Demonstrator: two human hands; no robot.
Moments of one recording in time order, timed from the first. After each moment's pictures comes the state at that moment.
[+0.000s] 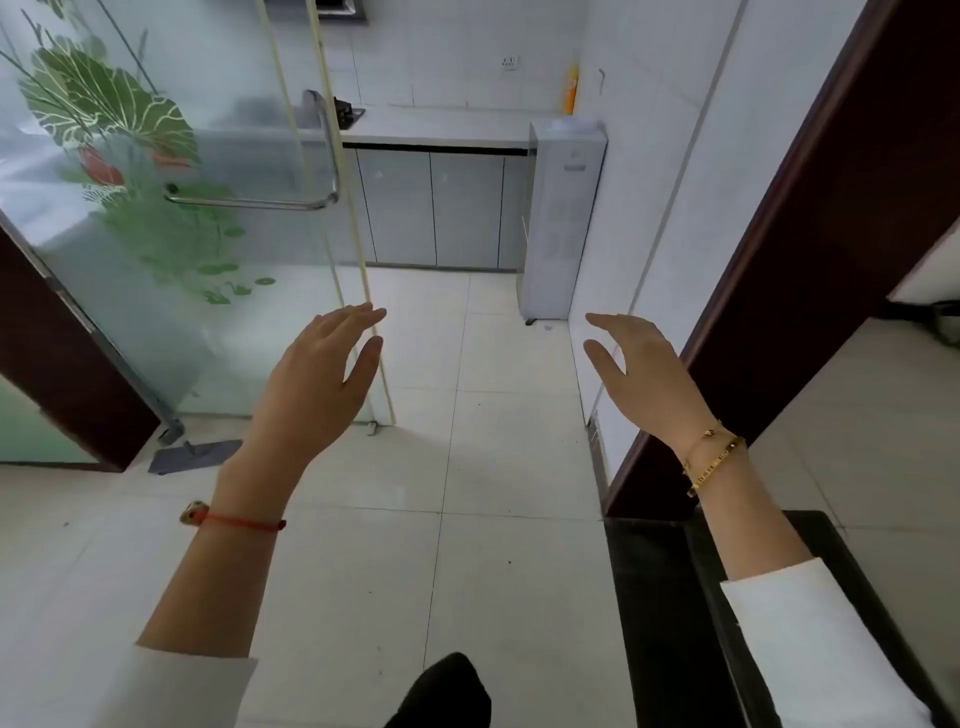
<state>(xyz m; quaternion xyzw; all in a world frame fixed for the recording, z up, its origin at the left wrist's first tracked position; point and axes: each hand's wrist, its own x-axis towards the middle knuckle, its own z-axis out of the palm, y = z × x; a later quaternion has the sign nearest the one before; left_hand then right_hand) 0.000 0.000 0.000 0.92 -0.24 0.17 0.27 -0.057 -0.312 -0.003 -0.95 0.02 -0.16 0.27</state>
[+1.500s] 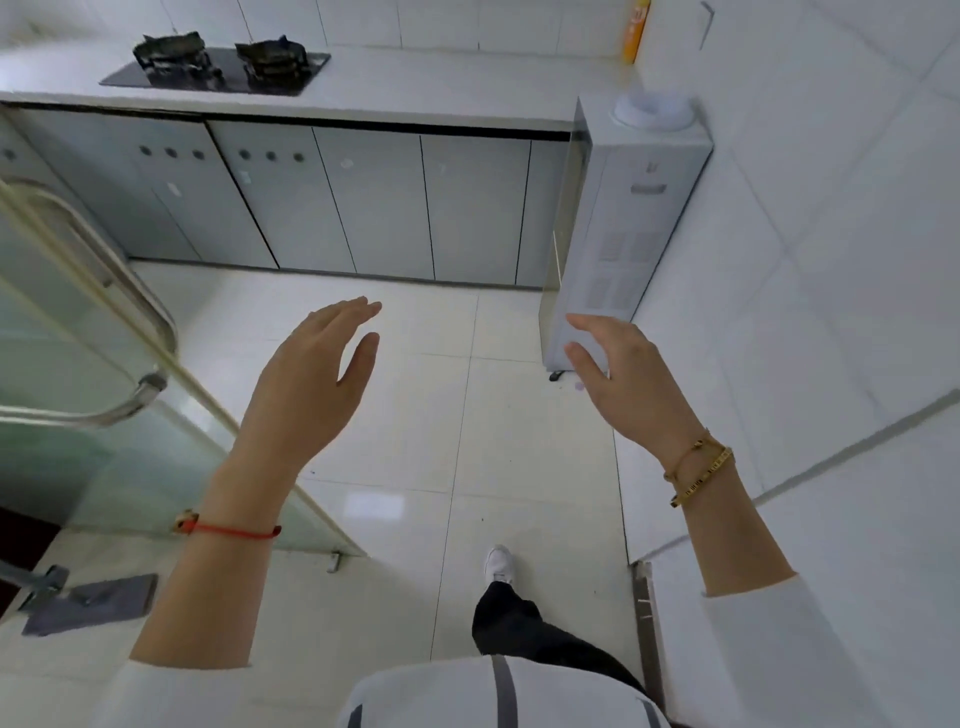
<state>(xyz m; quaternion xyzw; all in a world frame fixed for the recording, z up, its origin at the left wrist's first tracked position) 0.703 -0.206 -0.055 0.94 -0.17 0.13 0.27 0.658 -0.499 -0.066 -0.95 0.02 -0.09 0.31</state>
